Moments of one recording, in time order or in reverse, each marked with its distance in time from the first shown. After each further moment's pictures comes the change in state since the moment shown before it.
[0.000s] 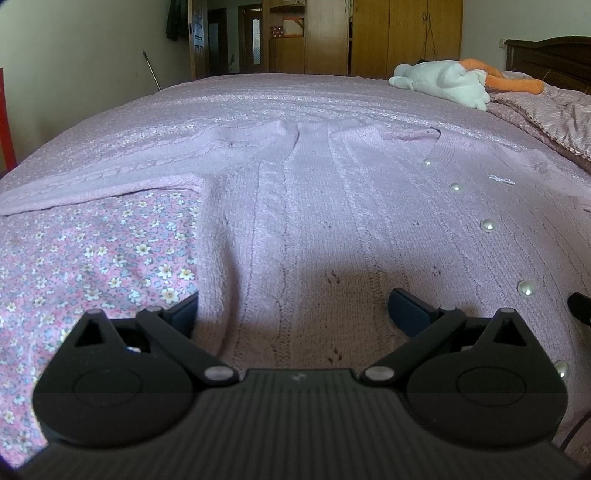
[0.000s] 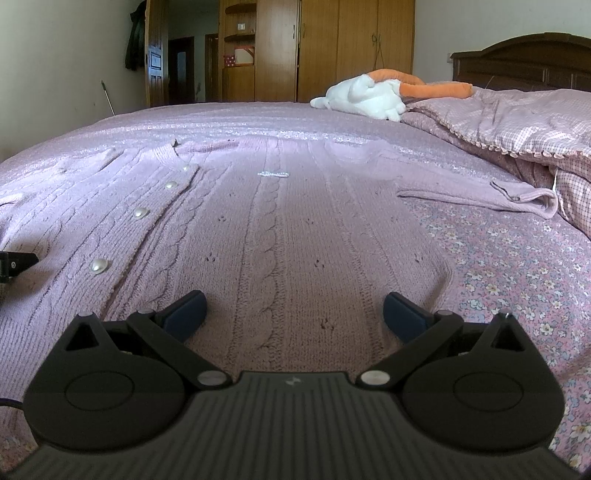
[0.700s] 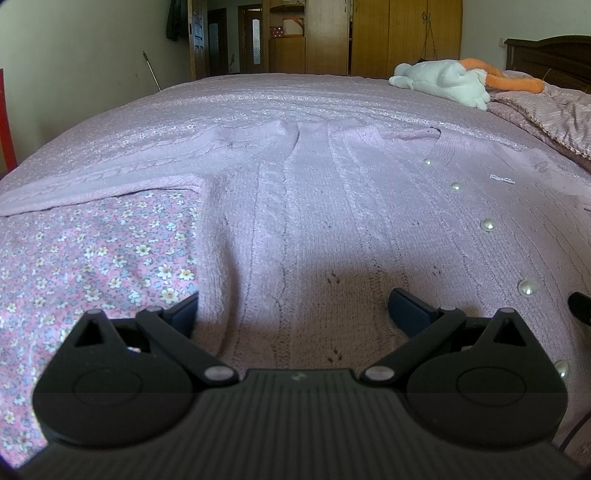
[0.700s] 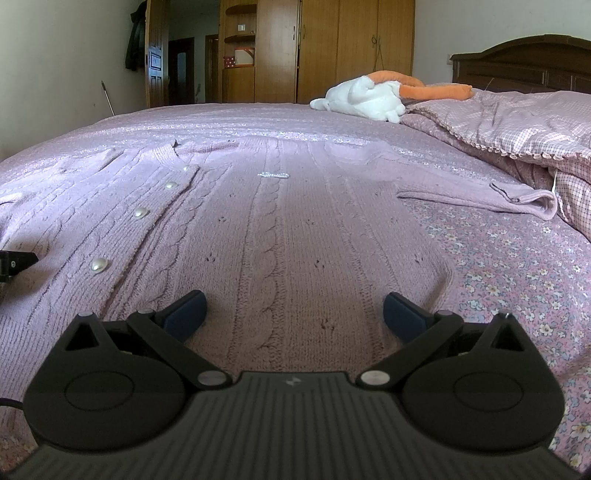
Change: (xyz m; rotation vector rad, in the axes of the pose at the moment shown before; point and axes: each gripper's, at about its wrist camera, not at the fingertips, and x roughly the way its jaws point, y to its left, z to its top) left arm 0.000 -0.001 -0.001 0.001 -0.002 0.001; right arm -0.001 0.001 0.001 -0.003 -0.003 -0.002
